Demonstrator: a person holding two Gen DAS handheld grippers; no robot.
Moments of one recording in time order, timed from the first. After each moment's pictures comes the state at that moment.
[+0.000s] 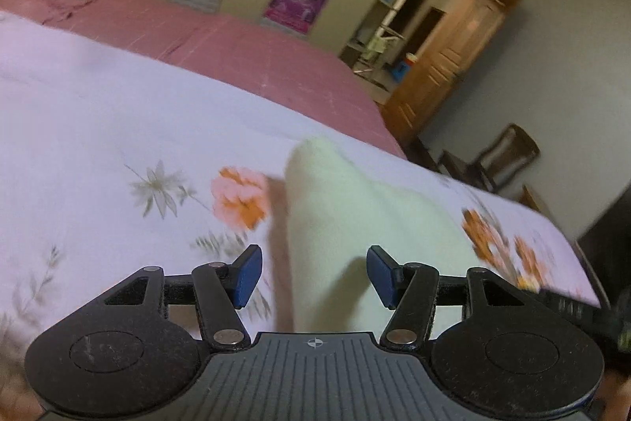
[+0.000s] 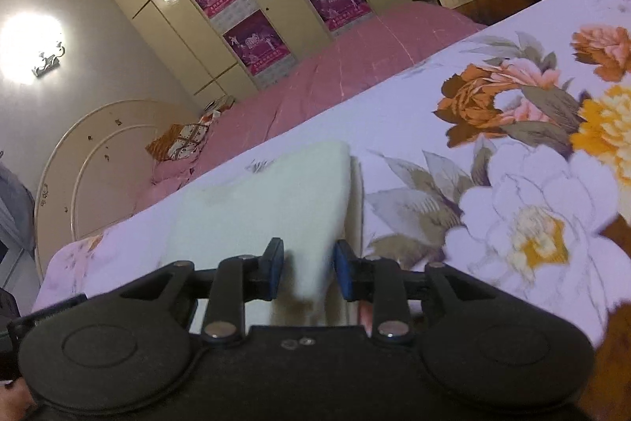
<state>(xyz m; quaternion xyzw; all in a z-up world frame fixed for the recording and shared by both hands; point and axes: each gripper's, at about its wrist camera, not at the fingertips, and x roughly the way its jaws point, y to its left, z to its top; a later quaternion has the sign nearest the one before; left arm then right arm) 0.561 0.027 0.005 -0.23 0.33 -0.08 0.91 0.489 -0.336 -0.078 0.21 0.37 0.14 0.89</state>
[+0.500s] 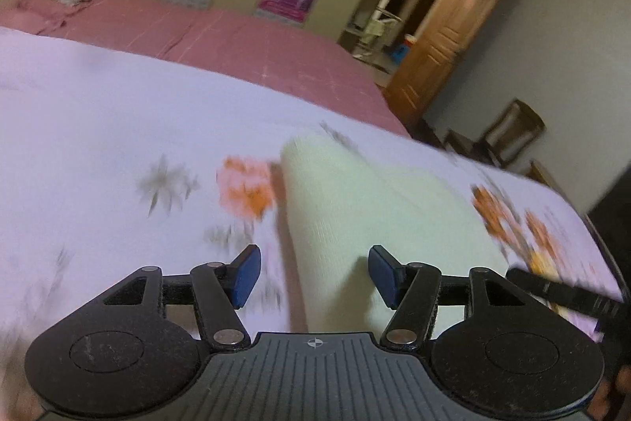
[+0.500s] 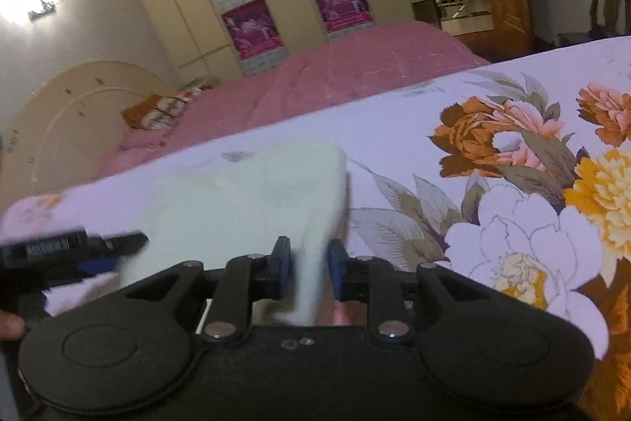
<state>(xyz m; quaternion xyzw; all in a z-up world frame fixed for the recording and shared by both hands) 0.543 0.010 0.001 -0.18 0.34 -0.10 0.92 0.464 -0.326 -0.059 0.12 0.37 0.14 0.91</state>
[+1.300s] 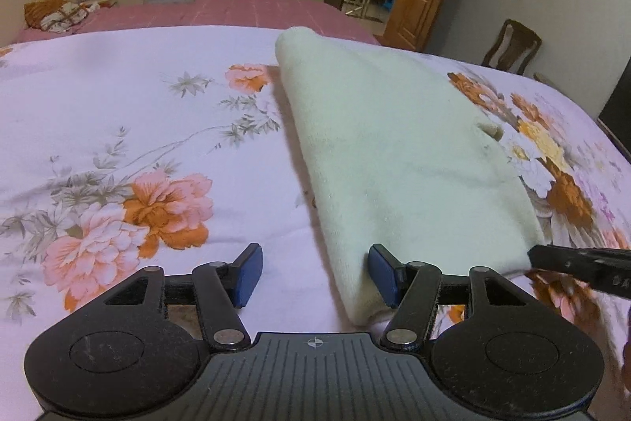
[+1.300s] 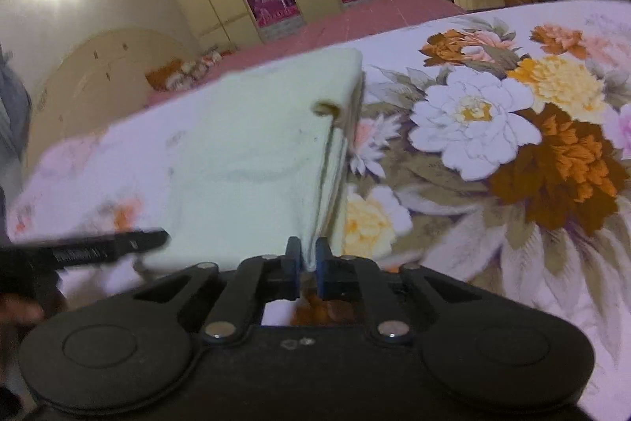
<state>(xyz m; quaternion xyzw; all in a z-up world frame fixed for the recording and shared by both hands) 0.431 -0.006 -0.001 -0.06 0.39 -0.09 0.91 0.332 -0.324 -0.071 0.07 0.42 0.14 0.90</state>
